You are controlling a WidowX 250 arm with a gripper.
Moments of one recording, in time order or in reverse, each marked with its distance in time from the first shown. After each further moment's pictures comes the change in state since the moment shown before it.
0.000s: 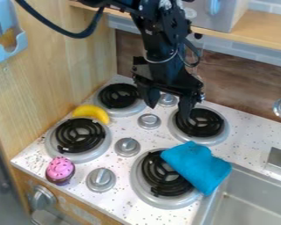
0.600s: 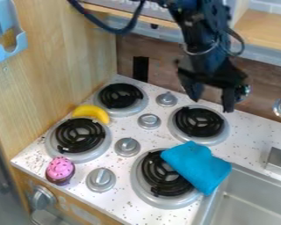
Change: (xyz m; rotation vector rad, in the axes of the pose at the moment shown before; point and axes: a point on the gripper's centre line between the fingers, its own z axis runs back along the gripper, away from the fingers) arm 0.032 -0.051 -0.001 -0.144 -0.058 -0.120
